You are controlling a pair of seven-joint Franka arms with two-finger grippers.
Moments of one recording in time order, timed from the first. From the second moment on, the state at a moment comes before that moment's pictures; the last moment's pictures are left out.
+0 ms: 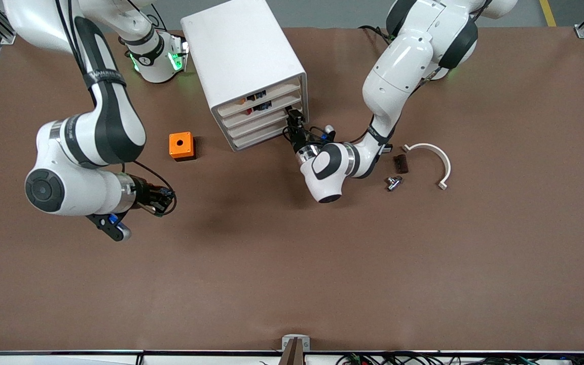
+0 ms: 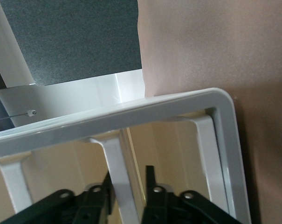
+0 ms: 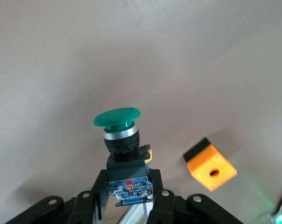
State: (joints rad) left arm -0.65 1.04 -0.09 -1.39 -1.03 1.40 -2.06; right arm 0.31 0.45 -0.10 -1.48 0.24 1.66 0.83
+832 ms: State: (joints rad) left arm -0.63 1.04 -0.09 -1.39 -1.05 1.39 -2.07; right arm 0.54 0.28 -0.10 -1.48 0.19 1.57 1.27
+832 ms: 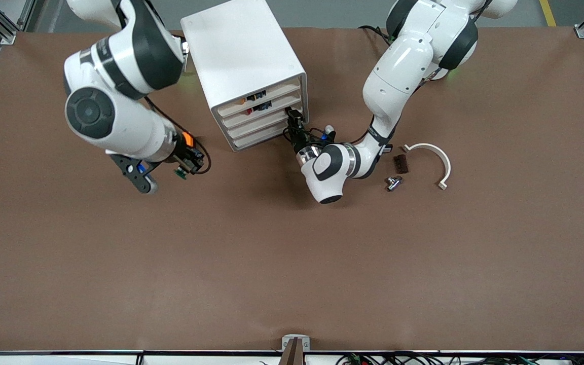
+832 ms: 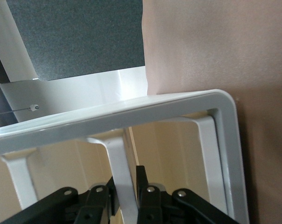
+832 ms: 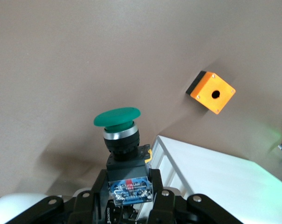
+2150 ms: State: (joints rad) left arm -0.41 1.04 -0.08 -1.36 -1.07 1.41 -2.10; right arm 0.88 0.28 -0.10 -1.67 0.10 1.90 1.84
